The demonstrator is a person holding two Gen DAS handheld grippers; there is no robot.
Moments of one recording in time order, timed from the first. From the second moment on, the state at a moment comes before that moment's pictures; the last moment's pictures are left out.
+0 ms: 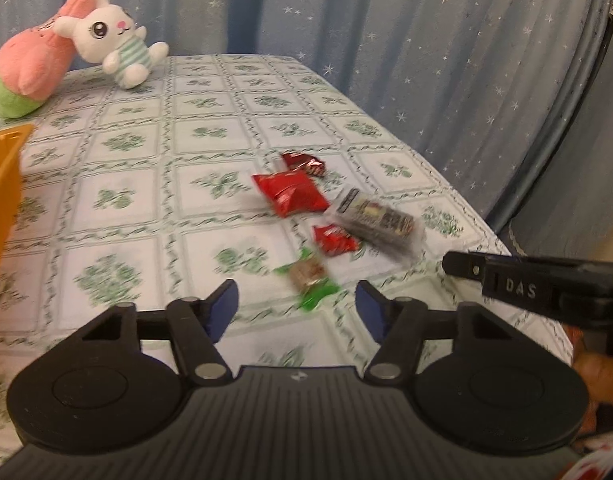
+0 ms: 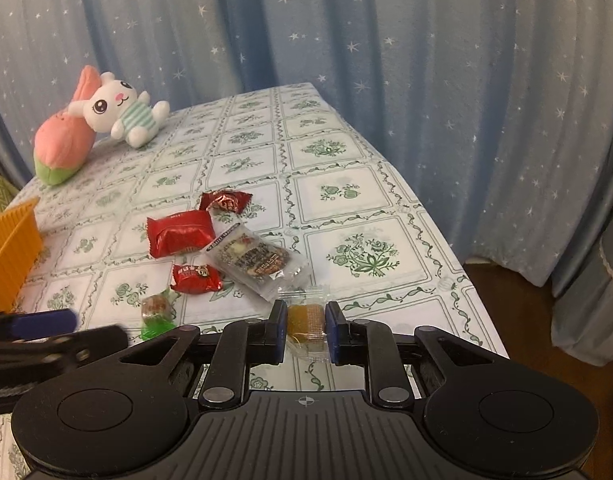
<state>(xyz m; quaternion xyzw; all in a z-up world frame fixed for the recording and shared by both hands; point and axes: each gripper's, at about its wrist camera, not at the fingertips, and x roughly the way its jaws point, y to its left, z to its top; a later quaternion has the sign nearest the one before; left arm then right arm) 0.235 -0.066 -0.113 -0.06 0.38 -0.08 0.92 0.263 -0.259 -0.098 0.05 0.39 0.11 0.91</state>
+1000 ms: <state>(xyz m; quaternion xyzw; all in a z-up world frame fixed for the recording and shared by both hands) 0.197 -0.052 -0.103 -0.04 0.38 -0.04 0.92 0.245 -0.245 -0.089 0.03 0.37 0.12 0.92</state>
